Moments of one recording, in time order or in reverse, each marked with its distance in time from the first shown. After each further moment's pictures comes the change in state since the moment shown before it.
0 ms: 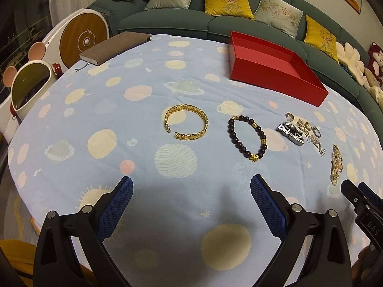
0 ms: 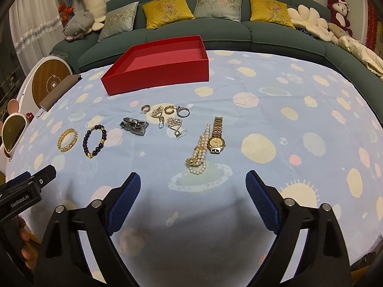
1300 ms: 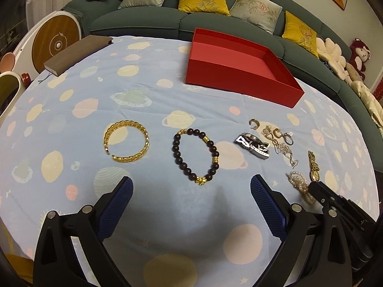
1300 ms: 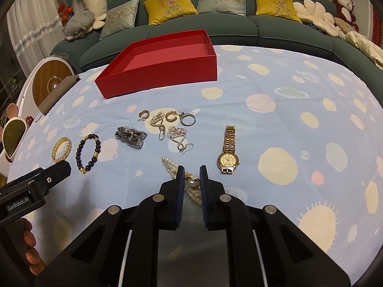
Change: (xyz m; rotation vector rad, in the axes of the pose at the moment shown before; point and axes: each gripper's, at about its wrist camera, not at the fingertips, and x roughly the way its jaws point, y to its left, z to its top) left arm 0.017 -0.053 0.025 0.047 0.011 -0.134; right arm 0.036 -0.001 0.018 0.010 0.027 0.032
